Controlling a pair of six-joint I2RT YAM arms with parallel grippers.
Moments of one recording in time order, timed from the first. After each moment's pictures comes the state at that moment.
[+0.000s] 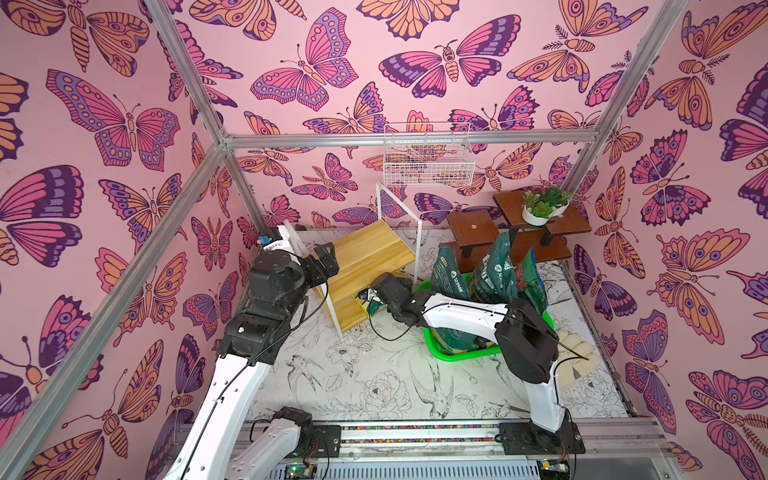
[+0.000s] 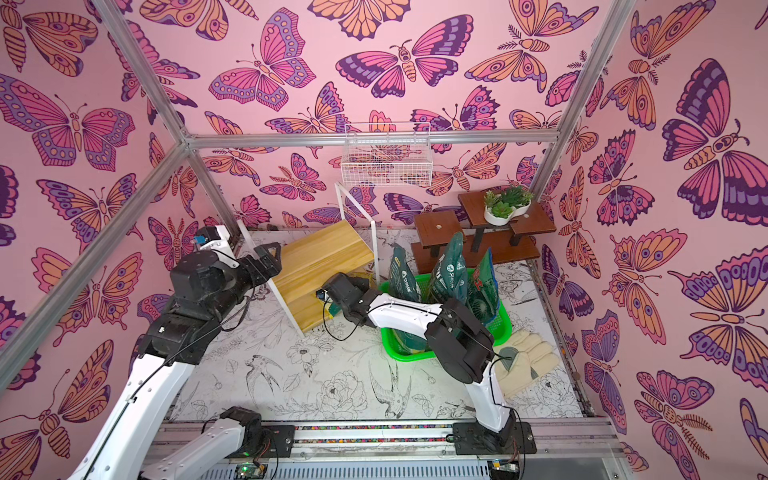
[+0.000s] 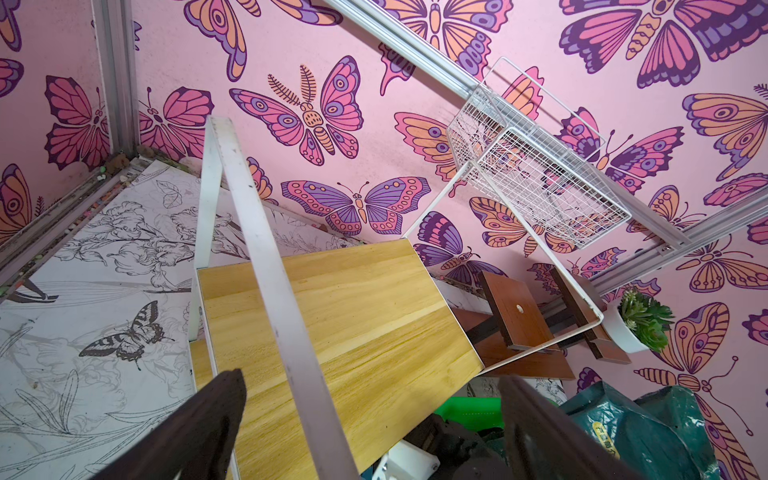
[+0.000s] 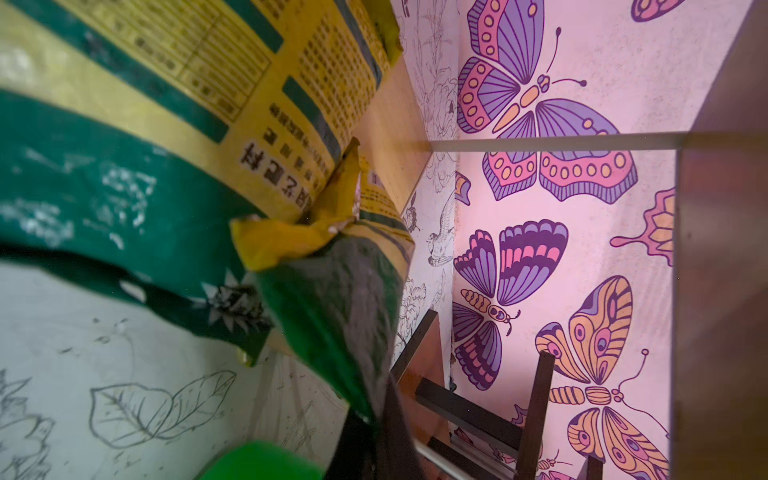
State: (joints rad) left arm -0.25 0.93 1.18 -0.53 -0.10 -0.55; right arm 1.02 2.02 1.49 -0.27 0.68 -0.86
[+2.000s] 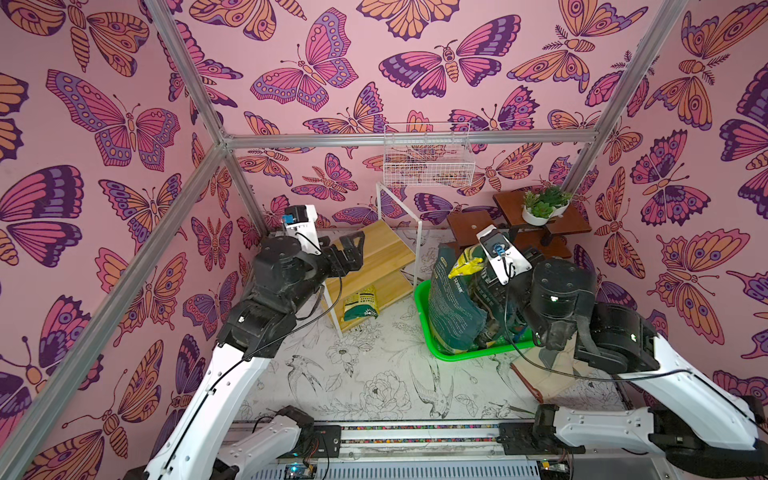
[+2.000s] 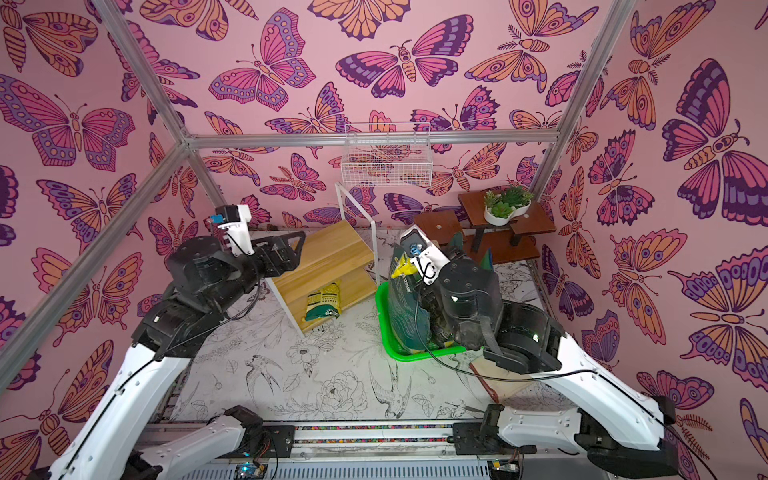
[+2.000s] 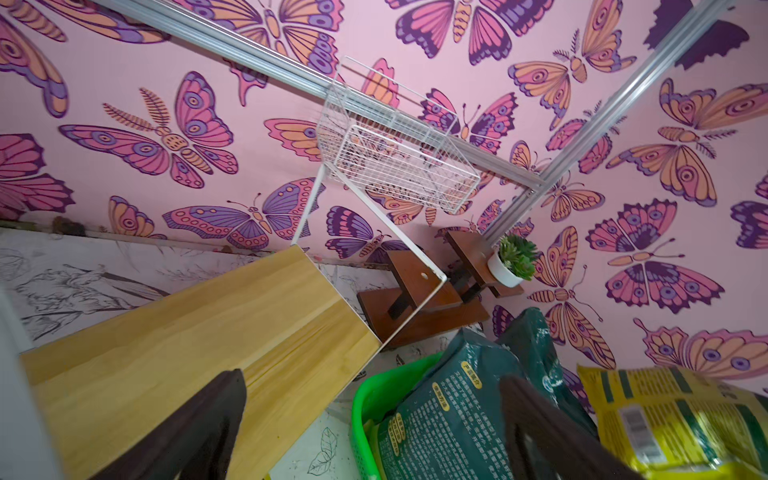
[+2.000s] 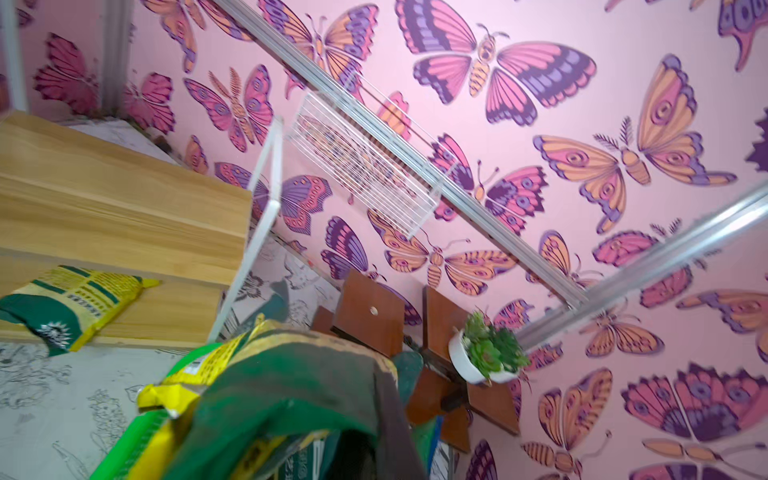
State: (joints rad) left arm -0.48 1.03 1.39 -0.53 -0.03 -0.46; right arm 1.13 1.08 1.56 -0.75 0.88 -0.38
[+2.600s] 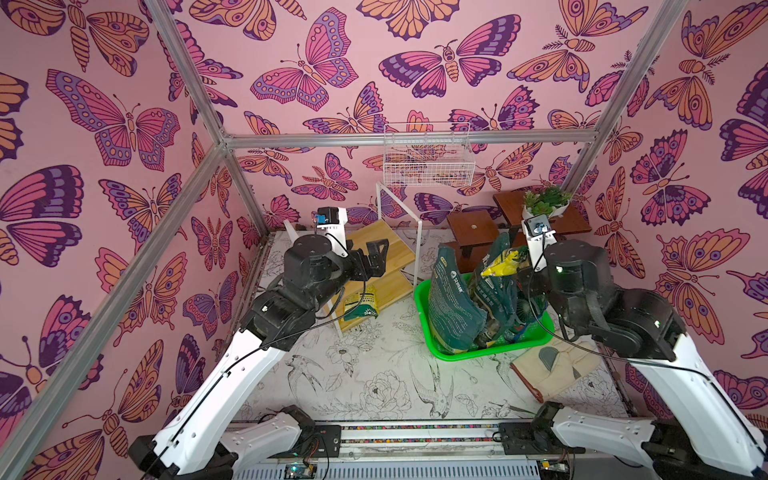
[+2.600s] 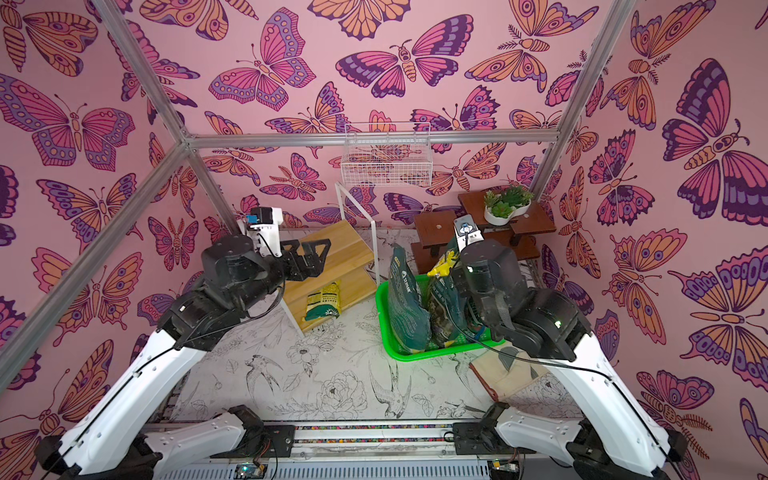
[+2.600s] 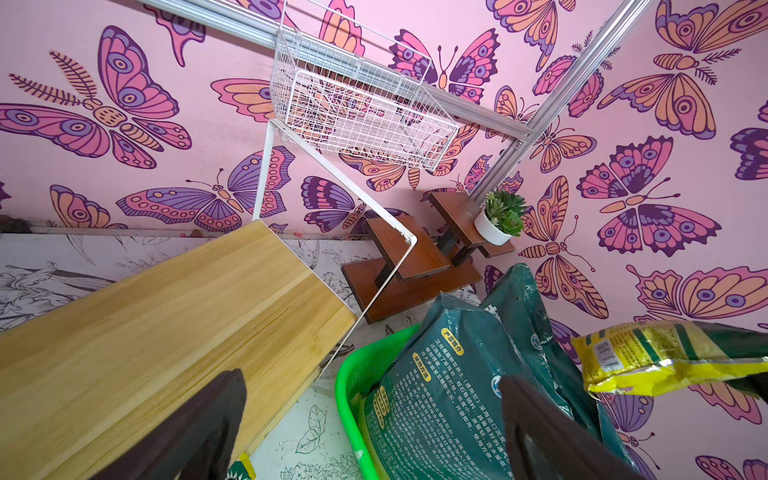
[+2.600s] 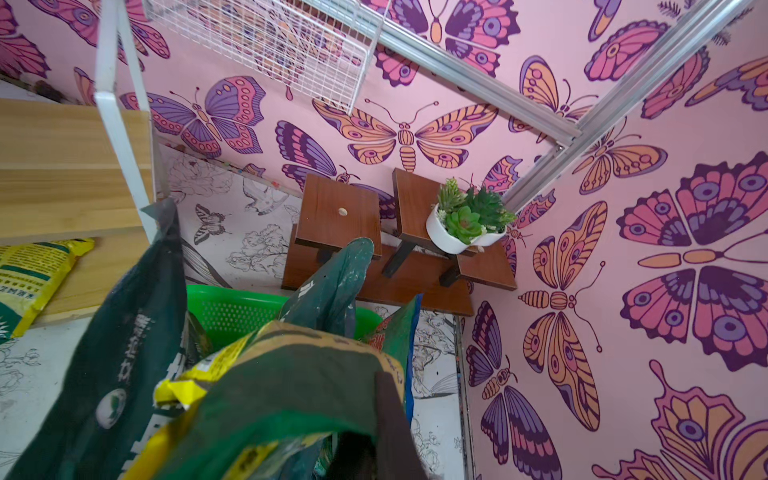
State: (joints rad) left arm -0.60 1.08 1.39 -0.53 -0.10 -0.44; right arm 0.80 1.10 1.65 -1.07 0.72 -0.05
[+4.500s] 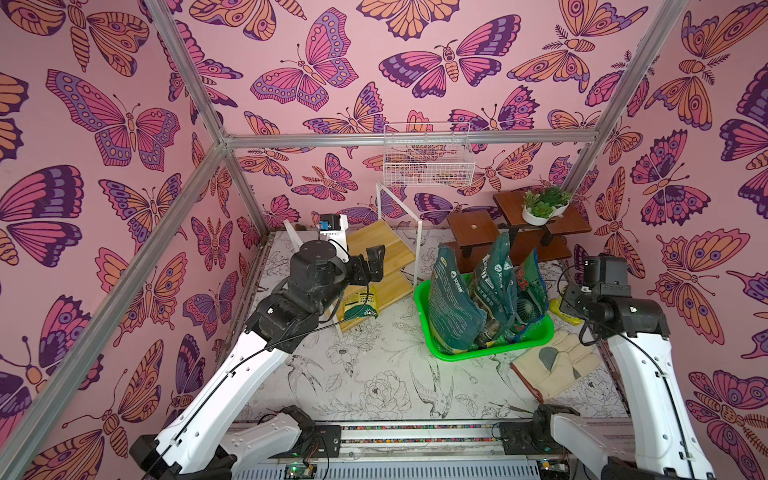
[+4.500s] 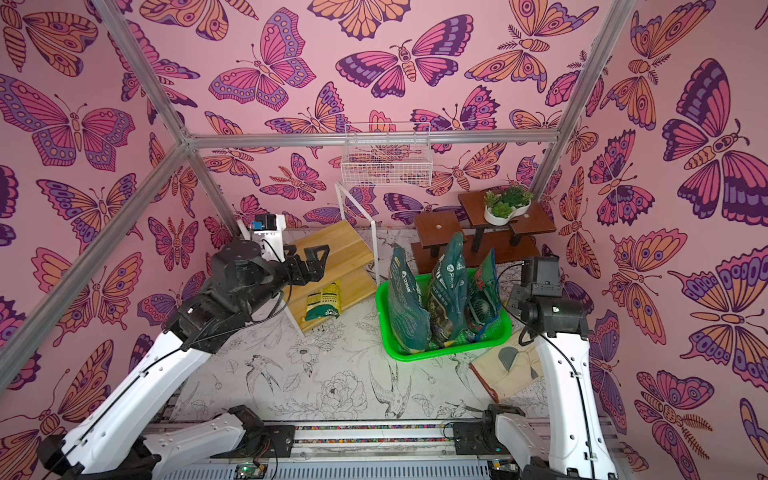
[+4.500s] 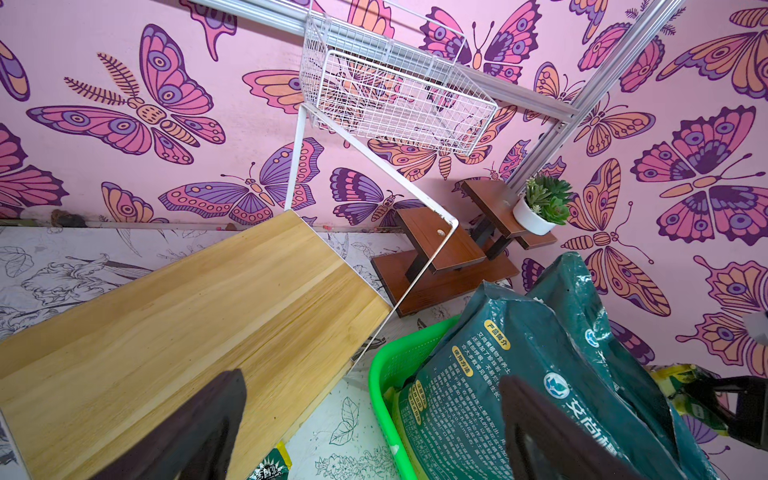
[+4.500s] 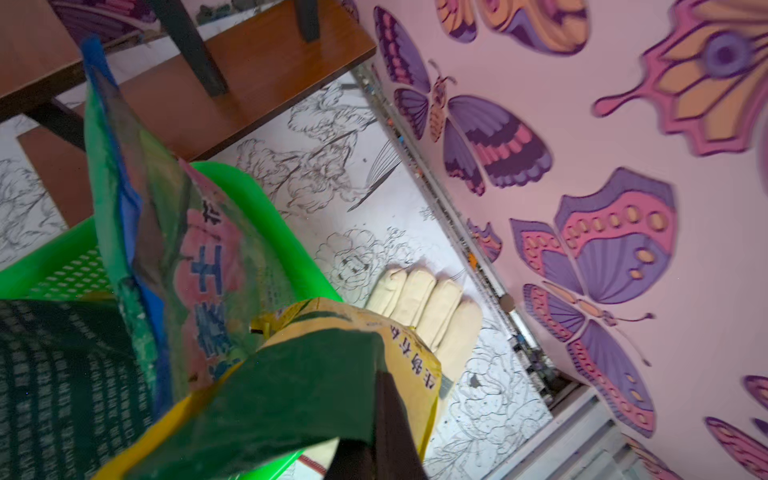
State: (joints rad) left arm -0.60 1.07 1.32 -0.52 -0.17 -0.39; right arm -0.04 1.02 1.19 -1.09 0.28 0.27
